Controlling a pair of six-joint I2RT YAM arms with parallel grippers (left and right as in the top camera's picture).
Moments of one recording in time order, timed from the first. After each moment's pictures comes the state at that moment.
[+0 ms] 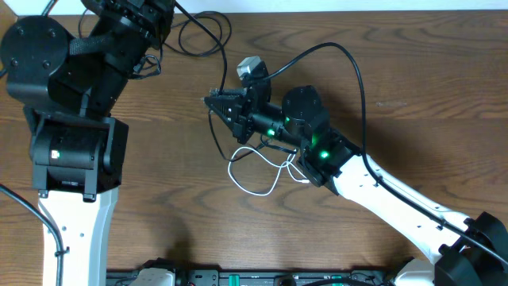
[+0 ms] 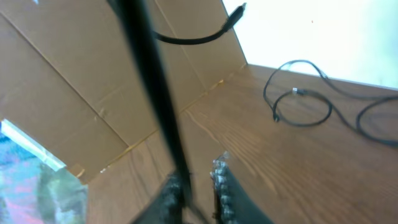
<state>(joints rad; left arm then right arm) -0.12 1.28 1.69 -0.20 0.39 -1.27 0.75 1.57 1.10 0.40 -0.39 0.47</state>
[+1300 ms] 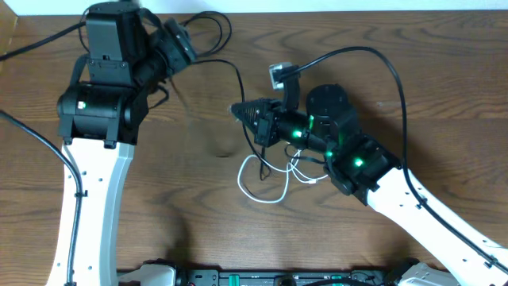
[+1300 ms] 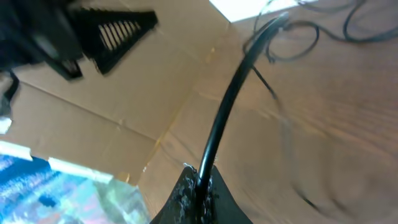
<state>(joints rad) -0.12 1.43 1.70 -0.89 0.04 -0.56 0.69 1.38 1.10 0.05 -0.42 0.78</state>
